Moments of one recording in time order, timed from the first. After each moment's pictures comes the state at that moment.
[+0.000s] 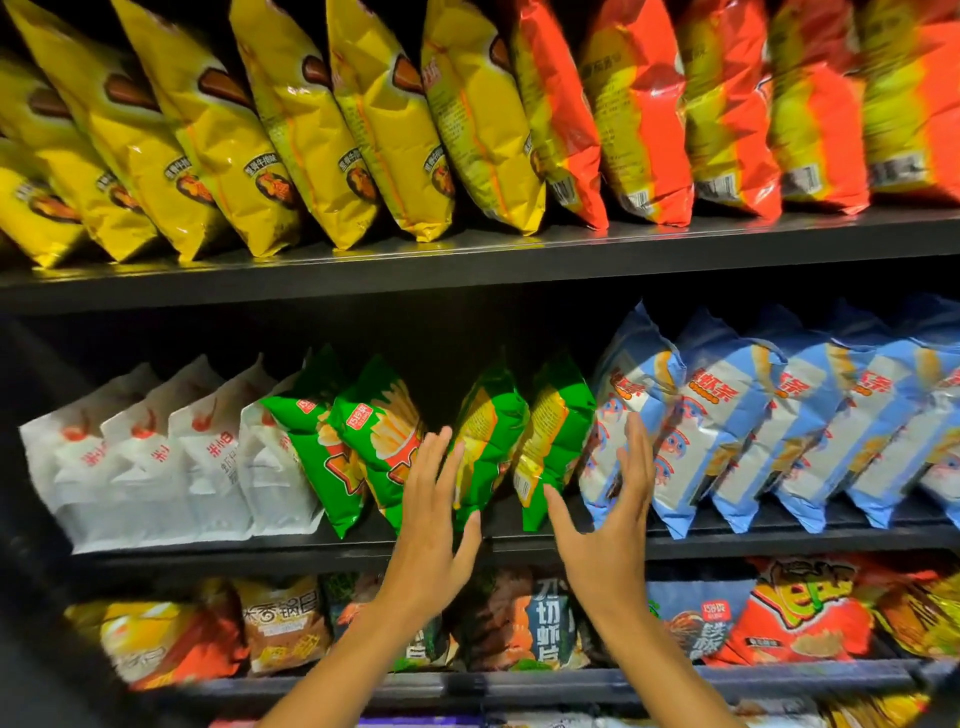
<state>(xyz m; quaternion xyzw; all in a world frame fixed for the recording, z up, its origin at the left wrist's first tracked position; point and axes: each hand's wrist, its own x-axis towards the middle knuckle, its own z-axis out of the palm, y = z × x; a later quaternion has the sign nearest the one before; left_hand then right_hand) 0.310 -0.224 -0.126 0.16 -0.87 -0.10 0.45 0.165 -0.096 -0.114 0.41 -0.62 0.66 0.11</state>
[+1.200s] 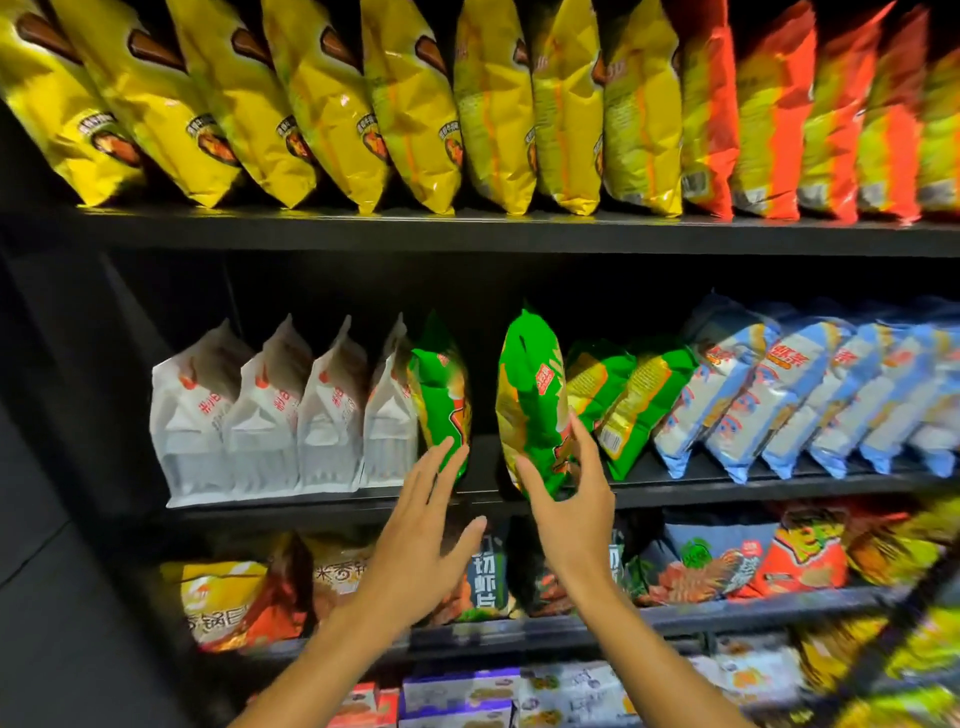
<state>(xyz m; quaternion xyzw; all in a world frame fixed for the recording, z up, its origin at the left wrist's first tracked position) 0.495 -0.272 -0.125 0.19 -0.91 -0.21 0.31 0.343 -0.165 -0.109 0.34 -0.67 0.66 0.02</state>
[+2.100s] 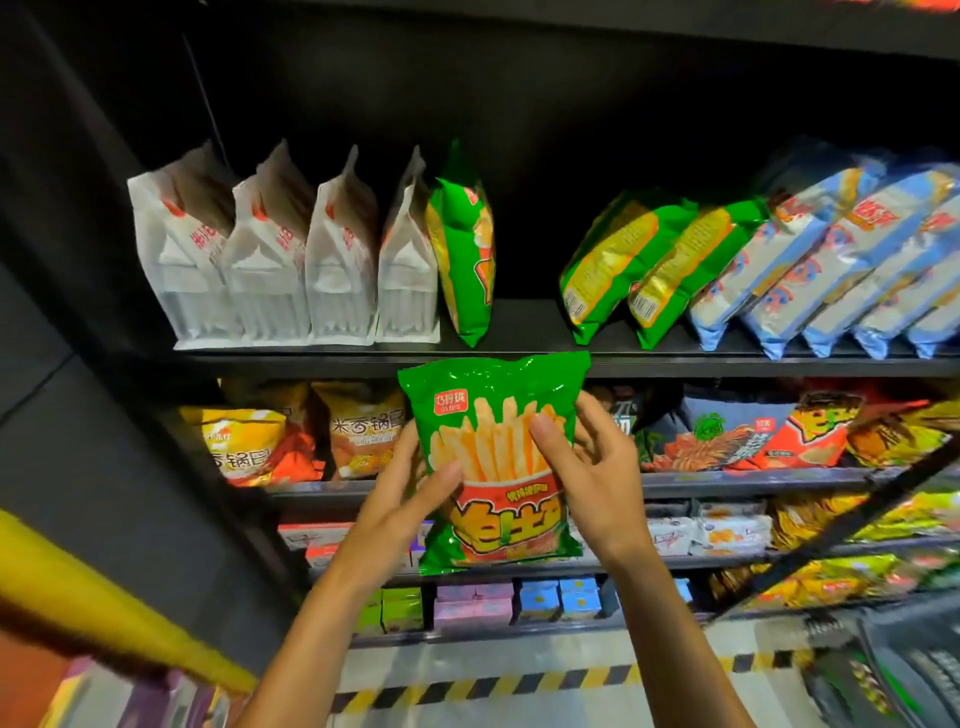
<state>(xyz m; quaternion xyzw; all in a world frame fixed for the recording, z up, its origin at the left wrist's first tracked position) 0.574 -0.204 -0.154 0.22 -0.64 -0.68 0.29 0.411 -0.100 -0.133 0.36 -0.57 0.70 -0.23</state>
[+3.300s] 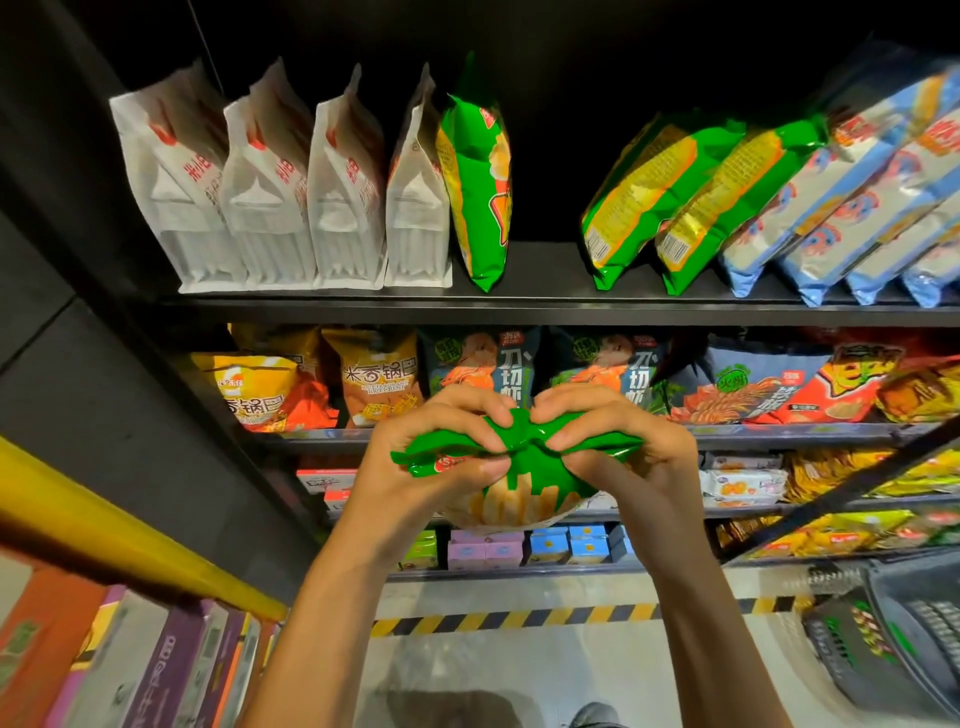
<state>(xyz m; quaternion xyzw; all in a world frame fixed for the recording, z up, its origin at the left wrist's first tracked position) 0.578 -0.186 -0.143 0.05 -0.62 -0.69 0.38 0.421 -0.062 -0.131 0.52 -0.47 0.68 -0.20</state>
